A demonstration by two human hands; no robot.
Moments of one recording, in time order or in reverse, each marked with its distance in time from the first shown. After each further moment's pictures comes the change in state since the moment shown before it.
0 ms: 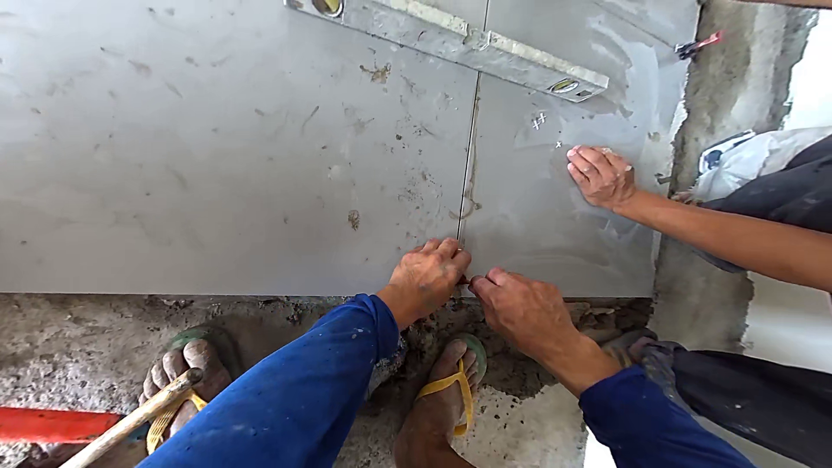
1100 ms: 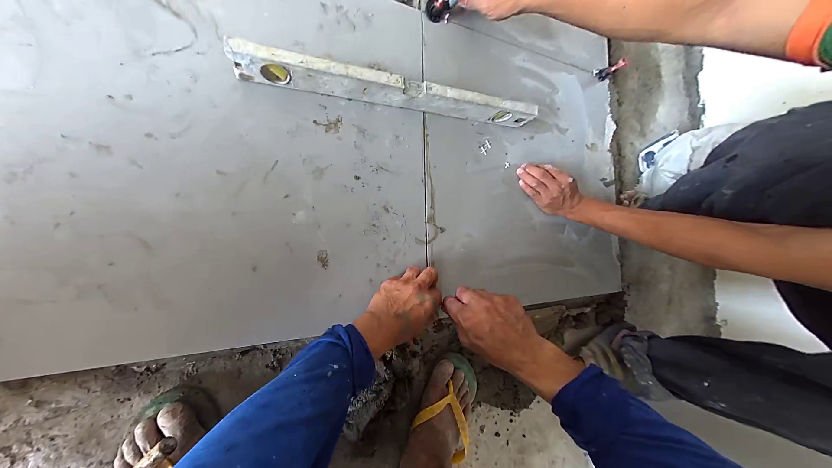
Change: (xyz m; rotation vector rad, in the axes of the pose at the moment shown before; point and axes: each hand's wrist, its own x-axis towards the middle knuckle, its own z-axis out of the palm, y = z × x) left_hand 0.005 -0.001 0.001 0.104 -0.097 0.131; right_hand 0.005 0.000 0.000 0.019 -0.003 -0.011
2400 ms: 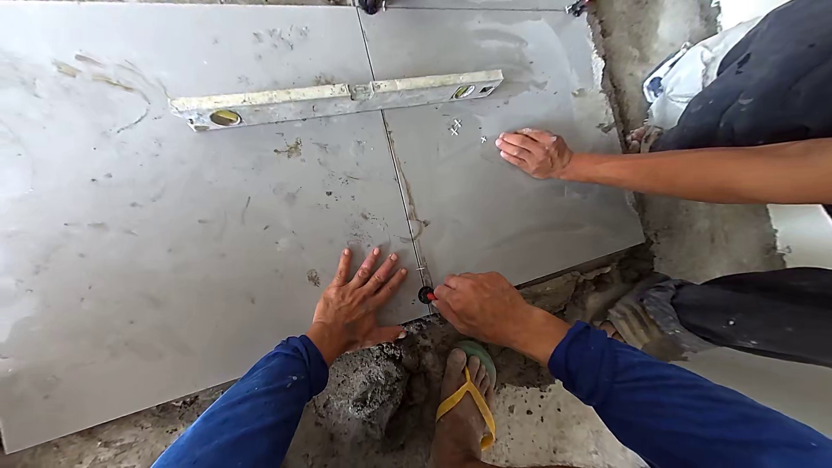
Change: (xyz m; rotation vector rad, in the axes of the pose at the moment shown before) left_hand -0.049 -0.056 -0.021 0.494 -0.162 0.036; right_hand 0.005 0.009 0.010 0.187 -0.029 -0.006
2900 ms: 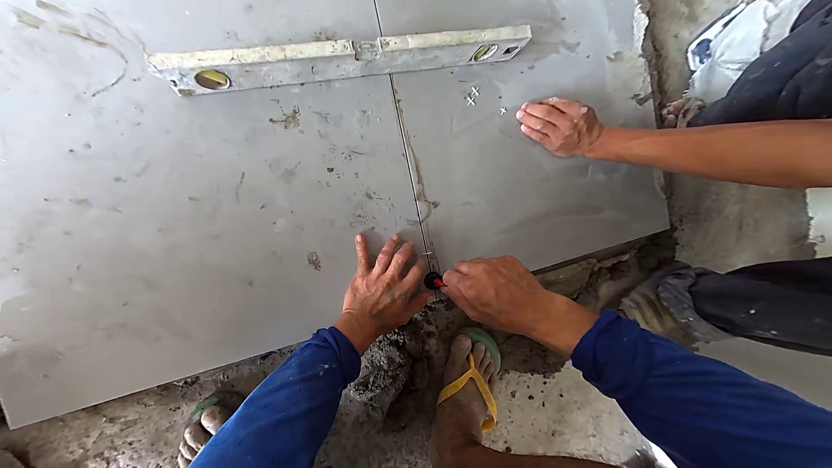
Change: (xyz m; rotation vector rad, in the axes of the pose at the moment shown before) left_hand 0.024 0.038 0.004 -0.146 0.213 -0.119; right_hand 0.002 0.008 -0.004 0.024 0.048 -0.077
